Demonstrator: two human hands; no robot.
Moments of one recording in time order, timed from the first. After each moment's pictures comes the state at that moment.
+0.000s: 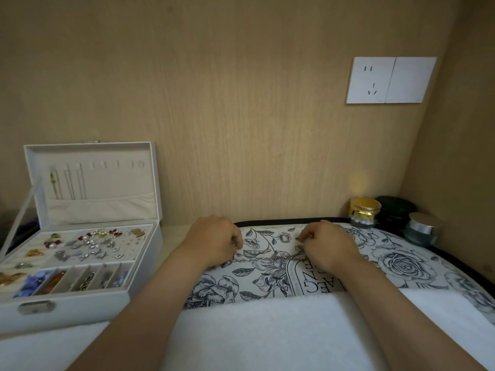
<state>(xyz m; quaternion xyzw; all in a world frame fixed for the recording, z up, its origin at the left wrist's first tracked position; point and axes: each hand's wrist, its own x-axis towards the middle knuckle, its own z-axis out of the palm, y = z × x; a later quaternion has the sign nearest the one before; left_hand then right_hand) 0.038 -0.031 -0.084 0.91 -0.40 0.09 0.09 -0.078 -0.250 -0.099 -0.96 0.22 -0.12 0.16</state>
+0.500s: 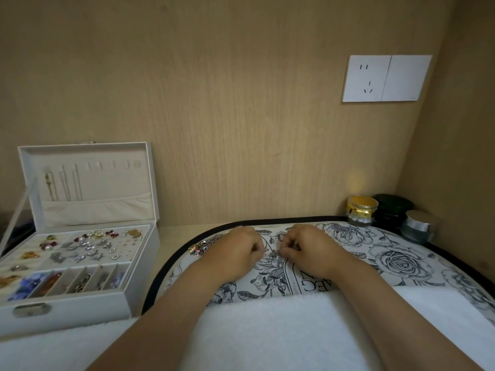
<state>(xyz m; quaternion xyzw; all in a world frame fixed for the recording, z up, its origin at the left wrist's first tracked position) 0.019 -0.062 -0.113 0.86 -0.46 0.05 0.21 -0.074 -0.240 -0.104 -0.97 0.04 -0.12 0.21</state>
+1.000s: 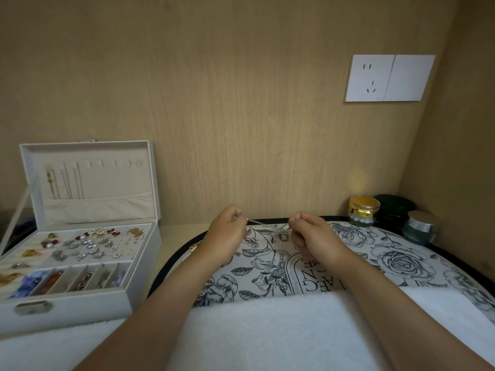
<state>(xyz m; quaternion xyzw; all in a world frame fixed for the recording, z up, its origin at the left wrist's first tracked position) 0.020 -0.060 -0.091 0.80 -0.21 -0.06 0.56 -0.071 -0.235 -0.097 -0.76 0.12 -0.14 0.62</state>
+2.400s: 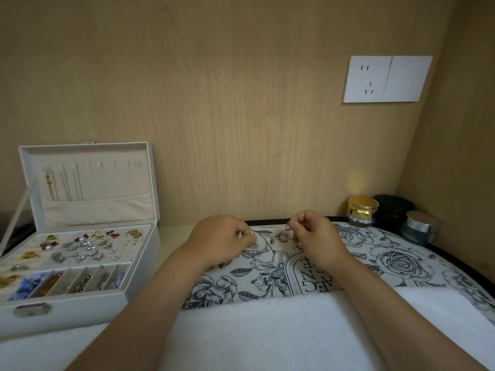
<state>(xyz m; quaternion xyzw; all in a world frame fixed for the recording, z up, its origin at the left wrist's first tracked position) 0.024 -0.040 -0.077 0.91 -0.36 0.04 0.20 -0.069 -0.240 -0.105 -0.85 0.15 -0.25 0.44</state>
